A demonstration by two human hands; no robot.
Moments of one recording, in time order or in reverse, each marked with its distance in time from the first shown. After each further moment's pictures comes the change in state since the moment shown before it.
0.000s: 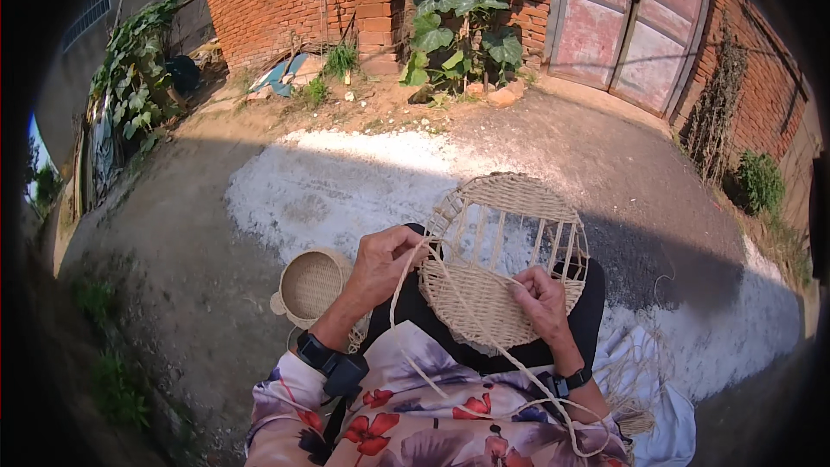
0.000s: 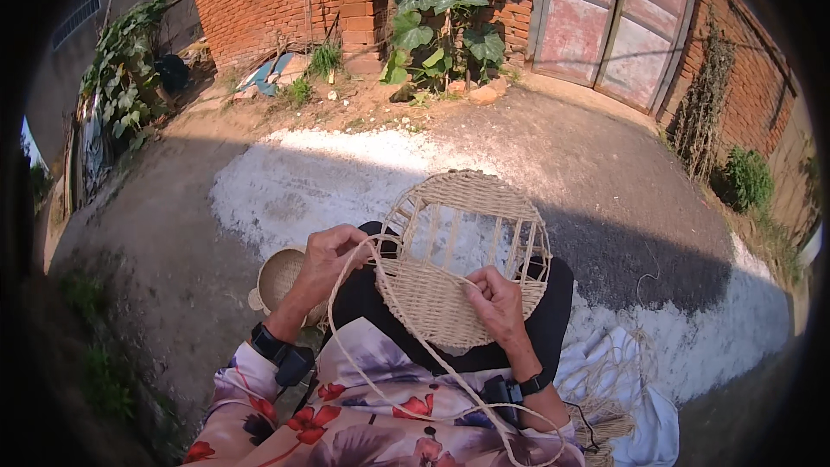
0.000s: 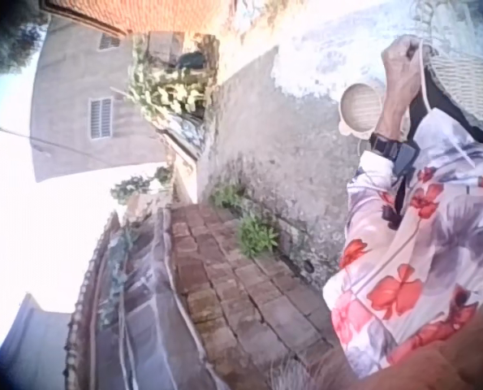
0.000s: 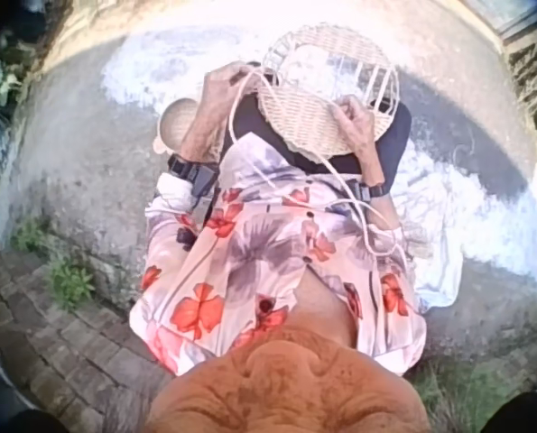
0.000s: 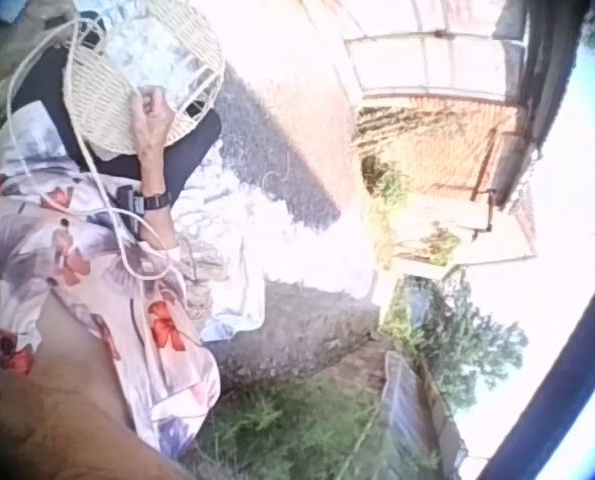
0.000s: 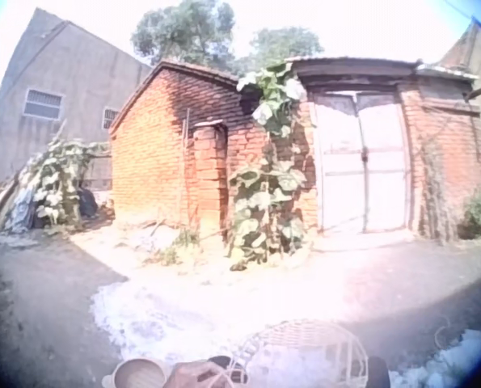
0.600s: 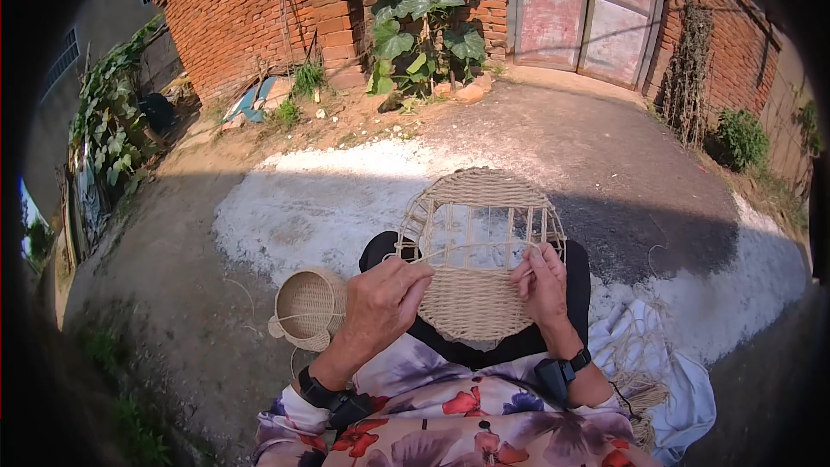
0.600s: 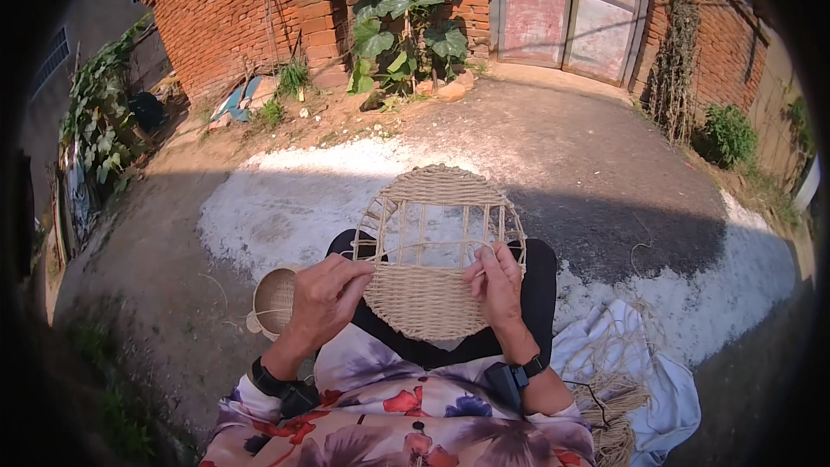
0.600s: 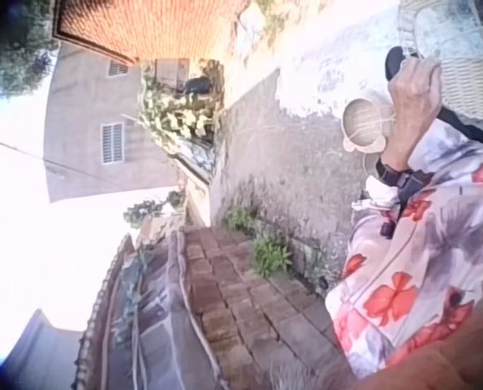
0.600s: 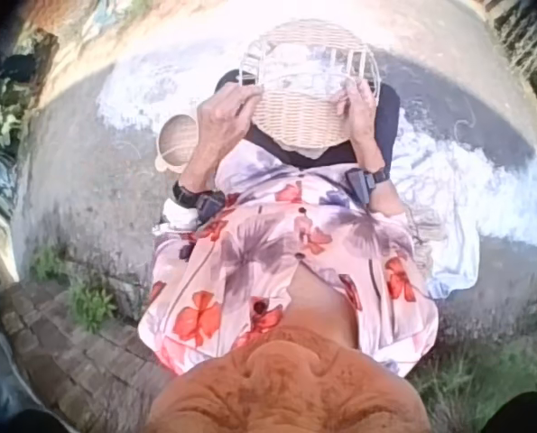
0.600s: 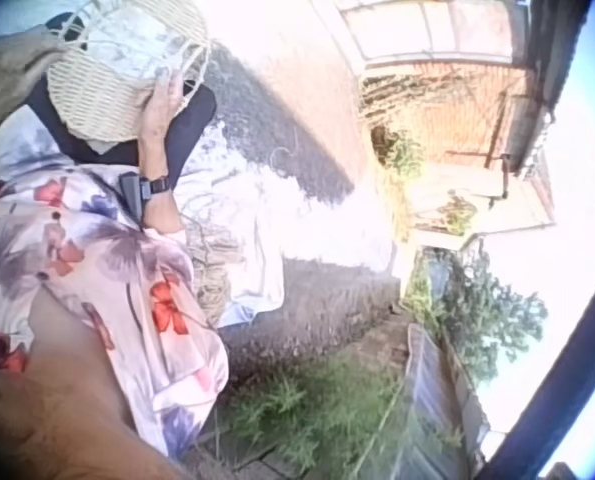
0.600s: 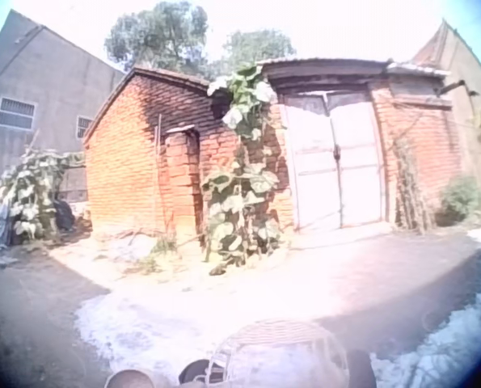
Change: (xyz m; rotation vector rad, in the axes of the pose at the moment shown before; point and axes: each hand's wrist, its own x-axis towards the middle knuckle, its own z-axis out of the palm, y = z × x) left_hand -0.023 0.066 0.033 0.469 0.071 0.531; right_hand 0.002 0.007 -0.013 0.724 0.247 0.109
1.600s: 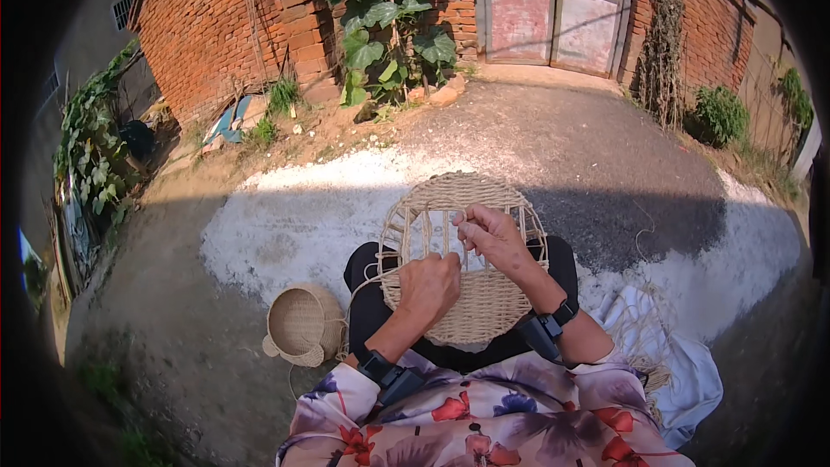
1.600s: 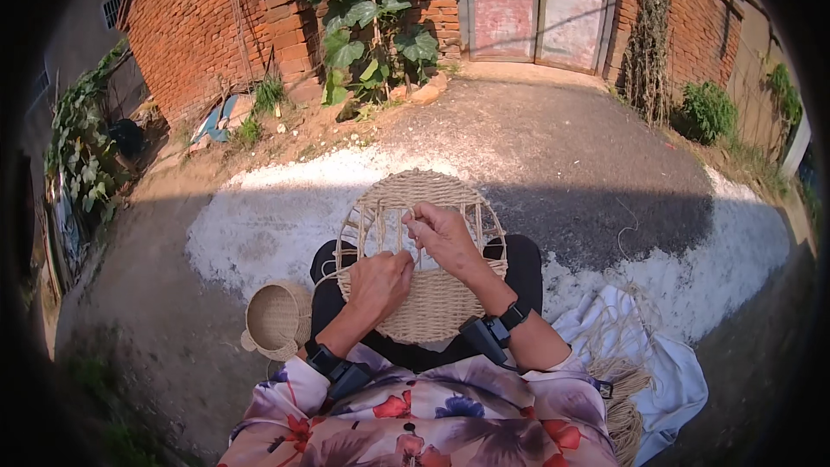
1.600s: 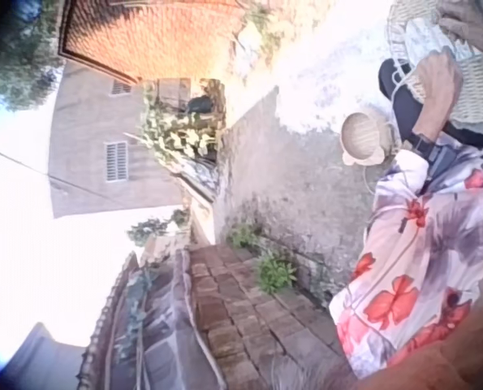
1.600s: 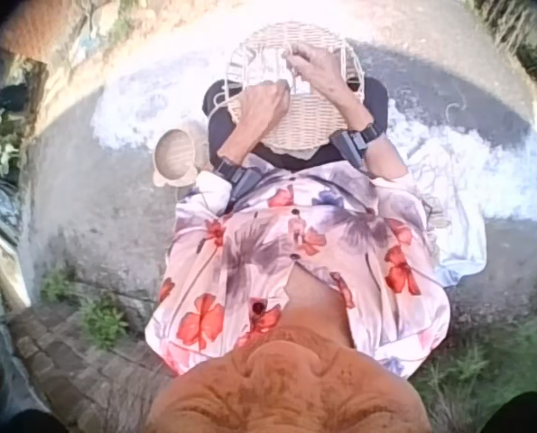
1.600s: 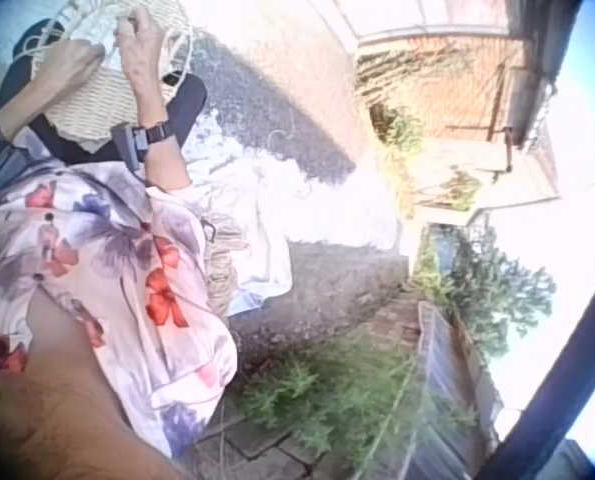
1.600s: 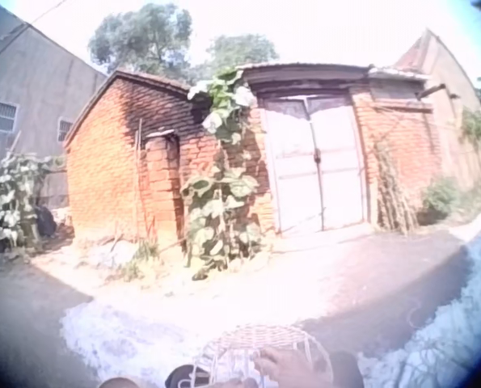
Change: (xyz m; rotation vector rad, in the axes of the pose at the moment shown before) left_hand 0.017 -0.013 0.119 0.266 -0.276 -0.165; right_hand 0.064 -0.034 0.043 -0.516 -0.331 -0.083
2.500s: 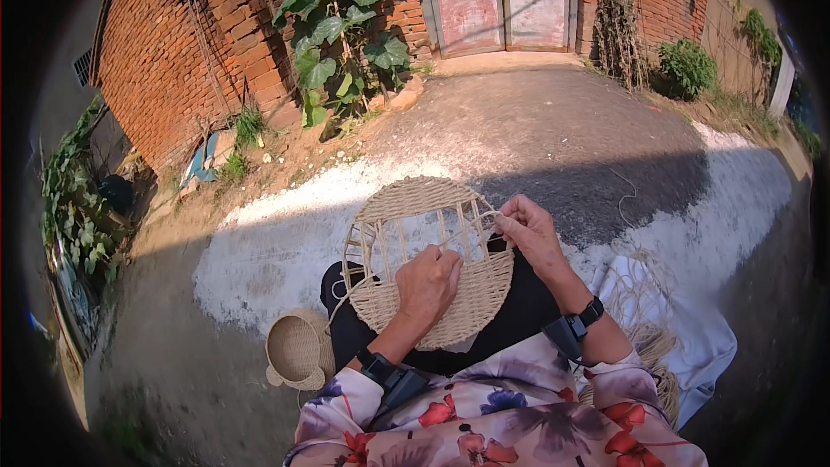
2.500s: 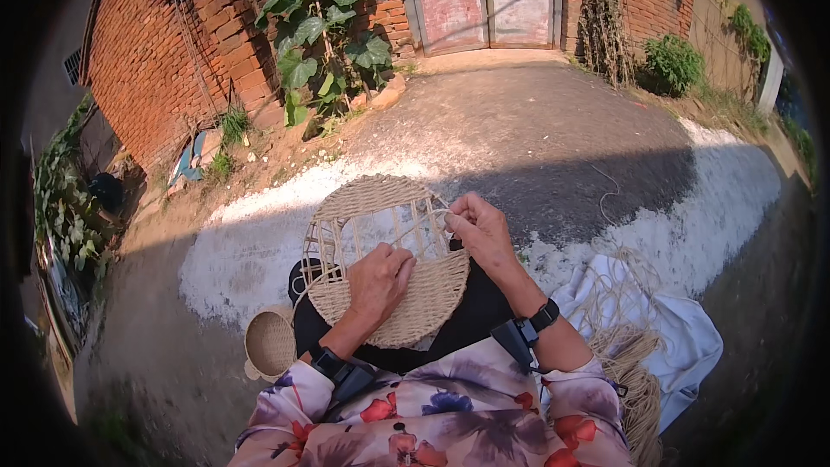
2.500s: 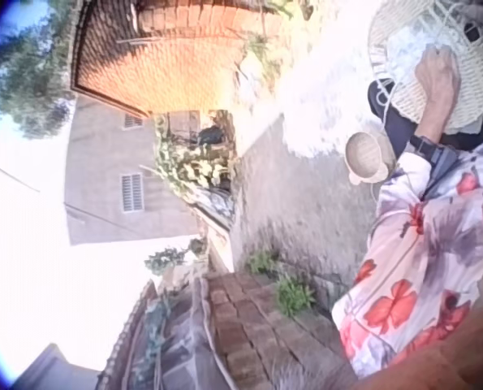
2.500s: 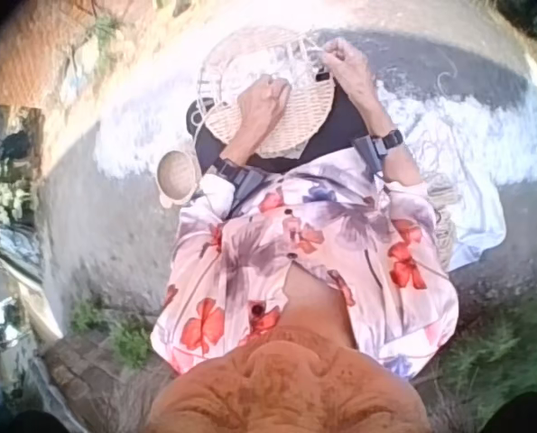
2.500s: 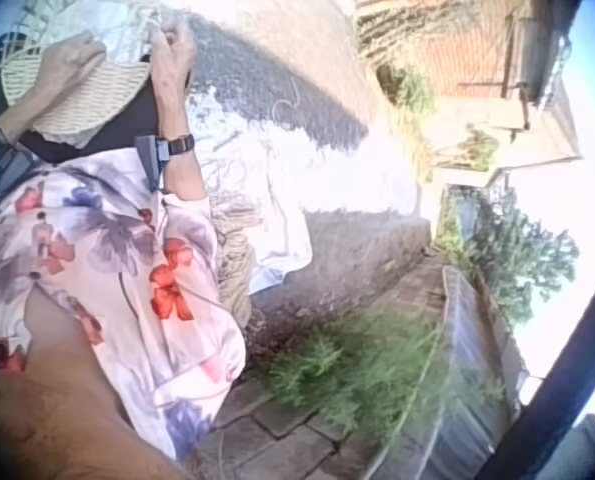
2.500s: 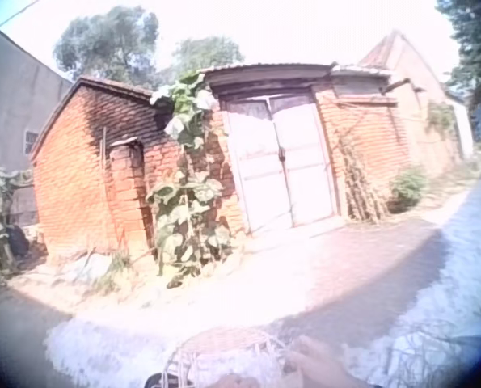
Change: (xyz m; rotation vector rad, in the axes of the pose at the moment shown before) left_hand 0.016 0.038 0.022 -0.129 0.102 0.157; right_hand -0.058 0.011 -0.080 0.053 0.406 0.015
